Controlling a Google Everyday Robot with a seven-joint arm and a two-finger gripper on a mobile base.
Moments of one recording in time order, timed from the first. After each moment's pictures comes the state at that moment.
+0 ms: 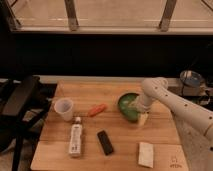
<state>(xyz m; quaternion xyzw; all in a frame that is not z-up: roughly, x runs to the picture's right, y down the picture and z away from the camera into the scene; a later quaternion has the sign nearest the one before) 0.184 0.170 0.857 -0.34 -0.16 -0.11 0.92</state>
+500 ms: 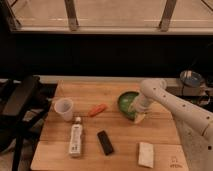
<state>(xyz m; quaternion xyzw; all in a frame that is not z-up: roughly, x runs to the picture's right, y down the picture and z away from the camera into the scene) 0.179 0.171 0.862 -0.34 -0.17 -0.11 0.92</state>
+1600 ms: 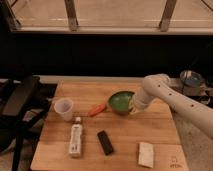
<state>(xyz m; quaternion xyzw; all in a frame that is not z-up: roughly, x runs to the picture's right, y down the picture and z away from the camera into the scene) 0.159 0.127 0.818 -0.28 -0.20 -0.13 0.93</state>
